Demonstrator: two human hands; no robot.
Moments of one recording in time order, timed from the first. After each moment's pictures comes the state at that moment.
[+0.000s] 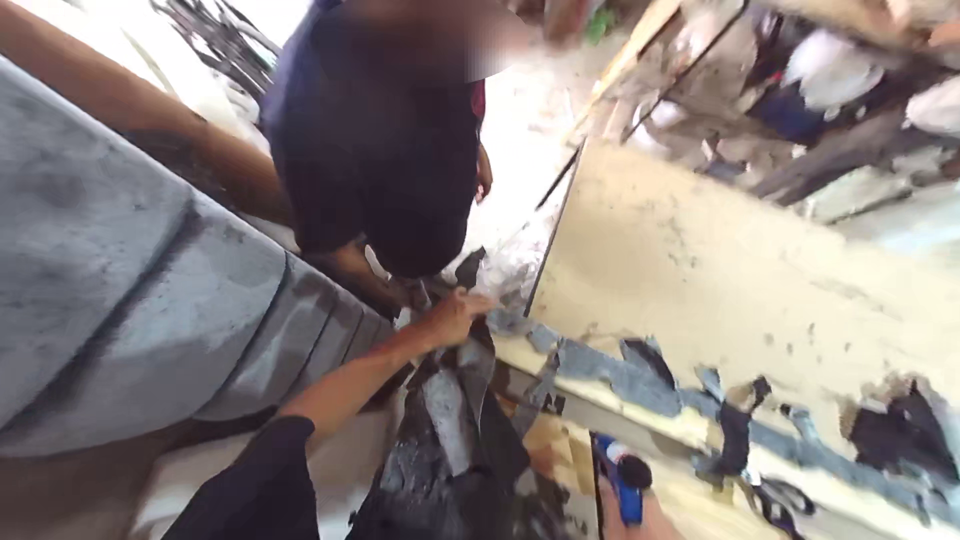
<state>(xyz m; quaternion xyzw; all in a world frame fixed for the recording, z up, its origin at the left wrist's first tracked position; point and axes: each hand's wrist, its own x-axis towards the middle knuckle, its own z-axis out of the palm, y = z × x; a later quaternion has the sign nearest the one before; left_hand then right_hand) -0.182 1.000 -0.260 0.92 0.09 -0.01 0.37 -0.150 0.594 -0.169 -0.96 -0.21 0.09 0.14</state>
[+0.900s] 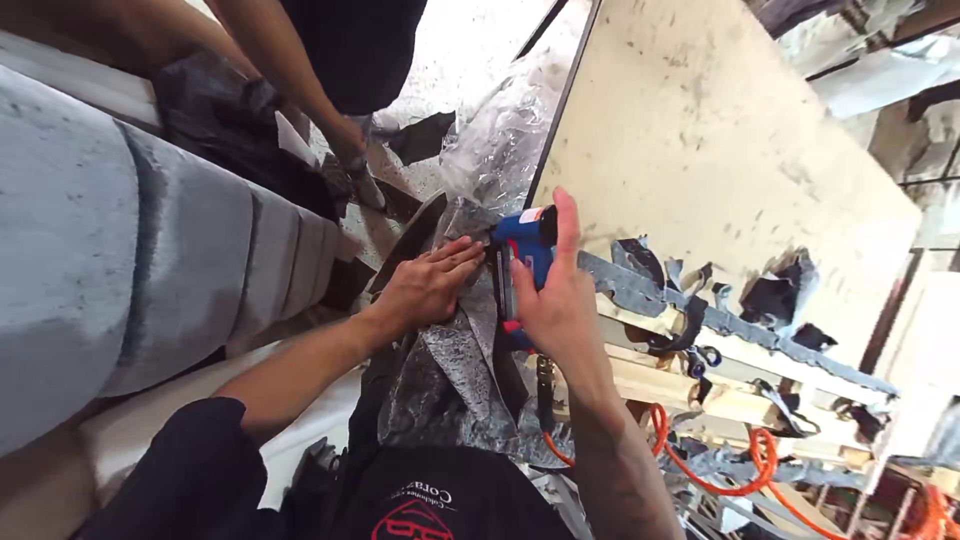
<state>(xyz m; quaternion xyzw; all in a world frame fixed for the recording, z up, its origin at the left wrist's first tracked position) -0.256 0.966 -0.323 0.93 0.06 0.16 0.33 -0.131 0.843 -0.175 -0.92 -0.29 0.22 0.16</state>
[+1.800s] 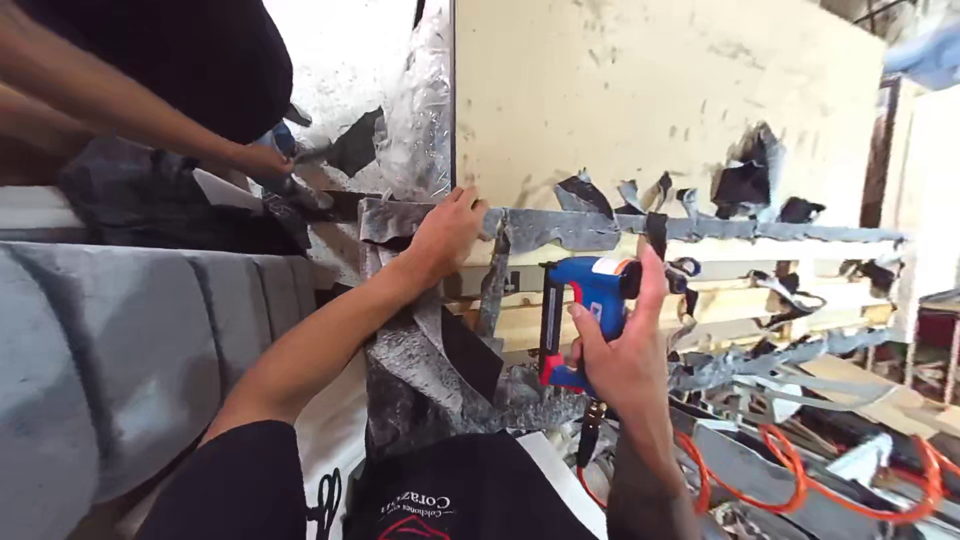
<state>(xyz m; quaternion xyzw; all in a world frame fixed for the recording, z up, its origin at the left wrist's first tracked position) -0.096 0.922 -0.295 0.94 -0.04 -0.02 0.34 -0.133 0.672 -0.138 -0.95 -0.06 0.13 0.26</state>
